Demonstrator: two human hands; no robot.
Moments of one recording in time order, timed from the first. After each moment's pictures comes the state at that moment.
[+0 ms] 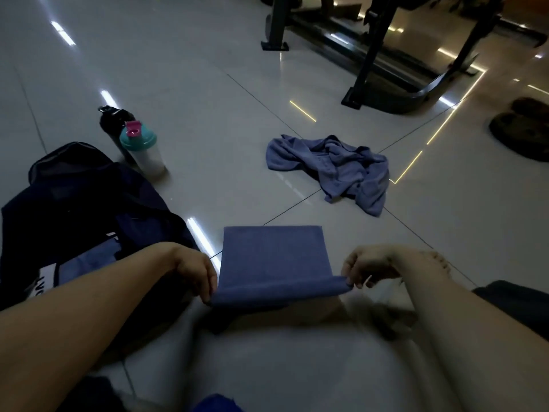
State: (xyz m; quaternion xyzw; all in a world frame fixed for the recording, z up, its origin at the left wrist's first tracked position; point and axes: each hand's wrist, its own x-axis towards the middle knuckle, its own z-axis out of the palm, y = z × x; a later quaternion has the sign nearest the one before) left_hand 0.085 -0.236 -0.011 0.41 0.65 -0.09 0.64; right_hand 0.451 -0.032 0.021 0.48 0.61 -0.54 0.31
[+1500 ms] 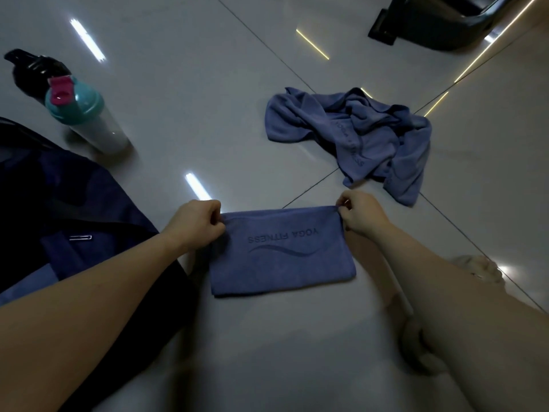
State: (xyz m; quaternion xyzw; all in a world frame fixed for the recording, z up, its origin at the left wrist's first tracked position) left_hand 0.048 -0.119 -0.089 0.53 0.81 0.09 0.25; right_hand 0.366 0.084 -0.094 0.52 0.81 -0.27 0.03
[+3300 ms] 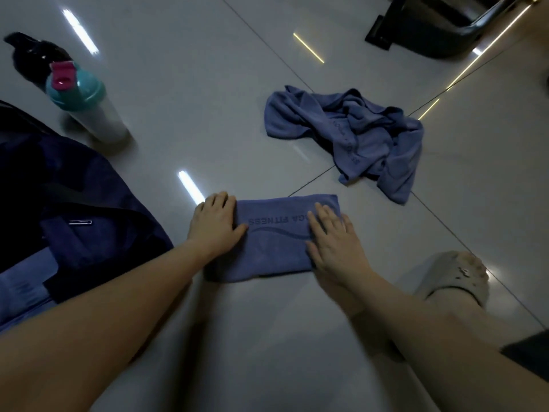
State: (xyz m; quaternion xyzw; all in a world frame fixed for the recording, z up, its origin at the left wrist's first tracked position) left_hand 0.096 -0.121 -0.121 0.57 0.81 0.03 0.12; right_hand 0.374 -0.023 -0.107 0.36 0.93 -0.02 0.07
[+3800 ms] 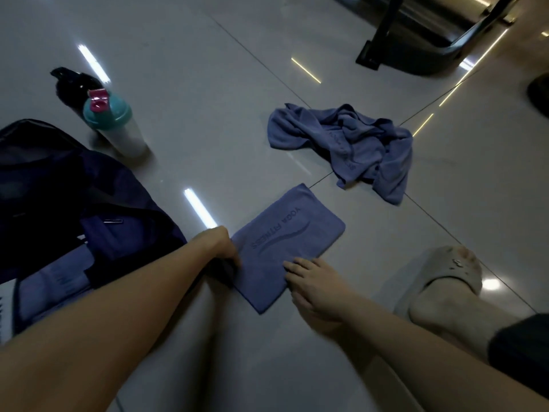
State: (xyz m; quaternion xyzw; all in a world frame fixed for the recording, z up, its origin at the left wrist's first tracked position) left_hand 0.095 -0.145 -0.078 0.39 0.81 -0.12 0.42; right_hand 0.382 -0.103 -0.105 0.14 0.98 -0.07 0.09
